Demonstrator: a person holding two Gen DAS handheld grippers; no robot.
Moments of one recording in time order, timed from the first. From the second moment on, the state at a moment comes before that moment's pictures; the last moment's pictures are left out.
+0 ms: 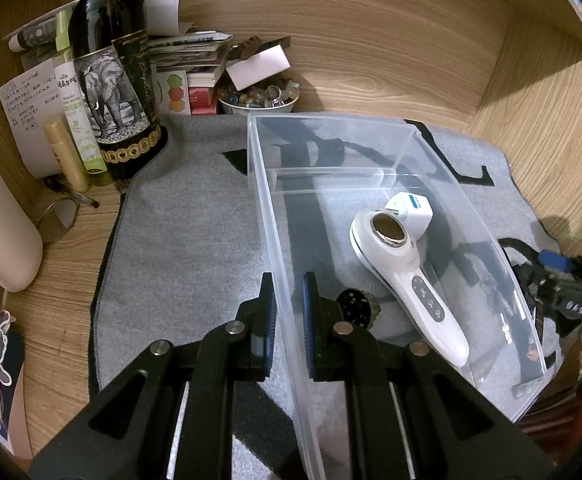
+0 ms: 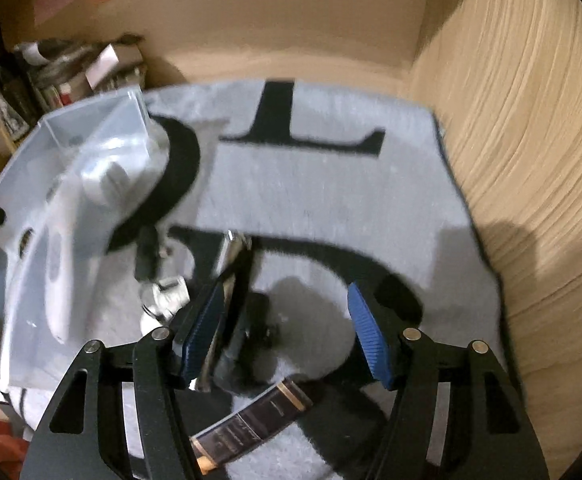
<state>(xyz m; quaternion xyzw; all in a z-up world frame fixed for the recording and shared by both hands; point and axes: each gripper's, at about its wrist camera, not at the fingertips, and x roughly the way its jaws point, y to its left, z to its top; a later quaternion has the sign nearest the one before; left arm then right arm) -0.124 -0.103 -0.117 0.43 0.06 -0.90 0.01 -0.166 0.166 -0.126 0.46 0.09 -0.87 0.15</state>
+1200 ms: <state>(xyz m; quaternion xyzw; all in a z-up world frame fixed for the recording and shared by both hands) -0.125 -0.103 -0.115 0.43 0.06 -0.90 0.00 -0.161 0.110 -0.063 0.35 0.10 -0.90 0.22</state>
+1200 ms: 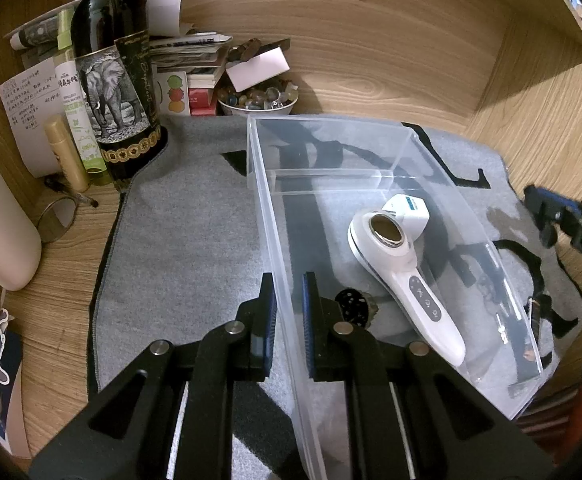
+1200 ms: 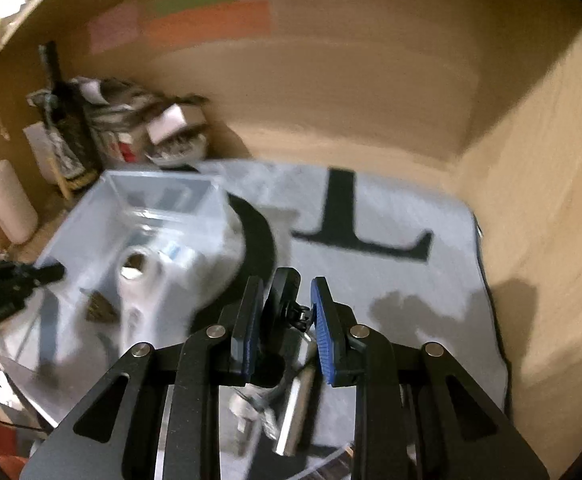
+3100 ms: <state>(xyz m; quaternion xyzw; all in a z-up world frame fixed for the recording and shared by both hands) -0.126 -0.105 -0.115 0.42 0.08 -0.90 0.00 -0.147 0.059 -0.048 0.33 0.14 -0.89 0.29</state>
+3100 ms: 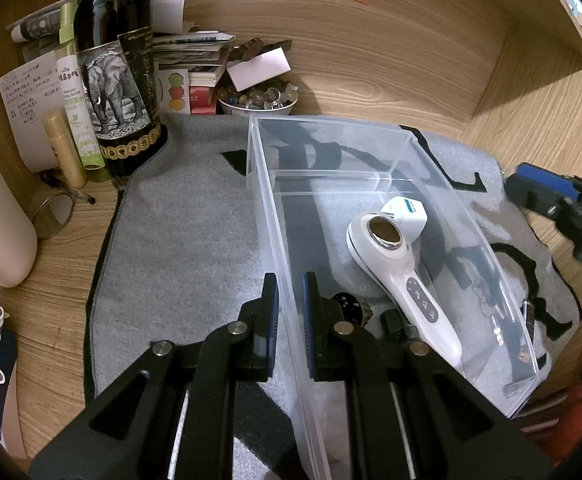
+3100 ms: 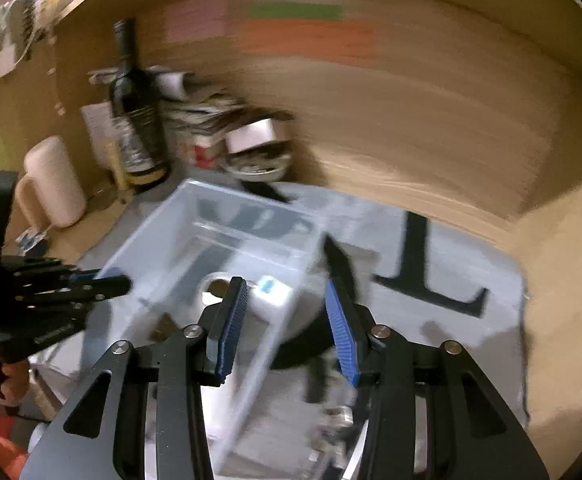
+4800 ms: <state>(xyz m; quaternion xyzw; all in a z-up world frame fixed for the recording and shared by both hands) -0.124 -0.105 -0.117 0.42 0.08 -0.90 0.00 -0.159 0.122 -0.071 0.37 0.07 -0.90 0.22</state>
